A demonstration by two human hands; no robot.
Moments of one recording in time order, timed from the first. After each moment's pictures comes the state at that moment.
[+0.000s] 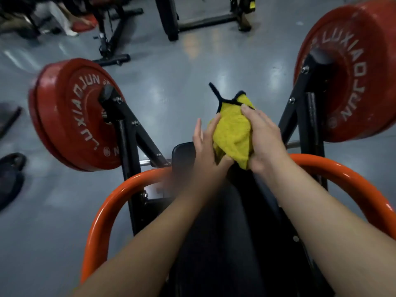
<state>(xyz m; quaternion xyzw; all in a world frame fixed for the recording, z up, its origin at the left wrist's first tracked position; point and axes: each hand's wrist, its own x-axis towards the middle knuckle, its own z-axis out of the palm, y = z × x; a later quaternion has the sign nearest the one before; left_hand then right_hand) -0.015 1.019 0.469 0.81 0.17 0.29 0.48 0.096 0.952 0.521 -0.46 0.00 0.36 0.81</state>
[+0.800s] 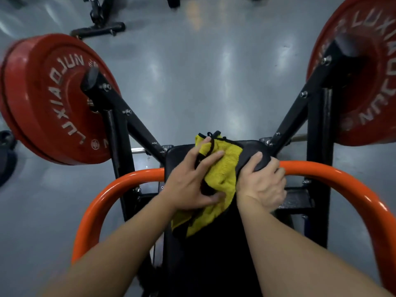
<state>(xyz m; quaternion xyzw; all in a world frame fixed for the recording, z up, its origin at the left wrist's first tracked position) -0.036 1.078 0.424 0.96 0.08 0.17 0.22 0.081 0.956 0.416 -0.96 0.06 0.01 0.28</state>
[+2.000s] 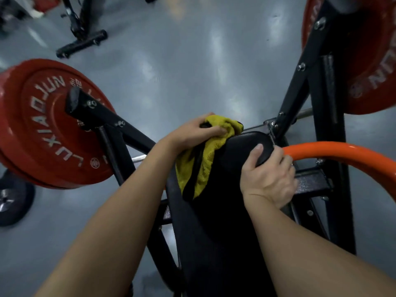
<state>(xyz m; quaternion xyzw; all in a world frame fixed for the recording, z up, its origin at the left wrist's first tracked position) 0.082 1.157 0.453 0.82 0.22 -0.14 0.50 0.084 0.957 0.402 -0.96 0.05 -0.02 0.27</state>
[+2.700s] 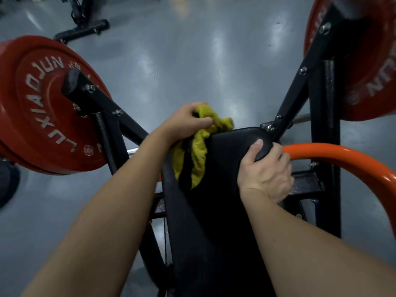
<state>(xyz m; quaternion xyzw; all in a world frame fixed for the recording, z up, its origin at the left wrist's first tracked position) 0.068 1.165 0.452 0.82 0.21 -0.02 0.52 0.082 0.958 0.399 -0.96 0.07 -0.04 0.26</state>
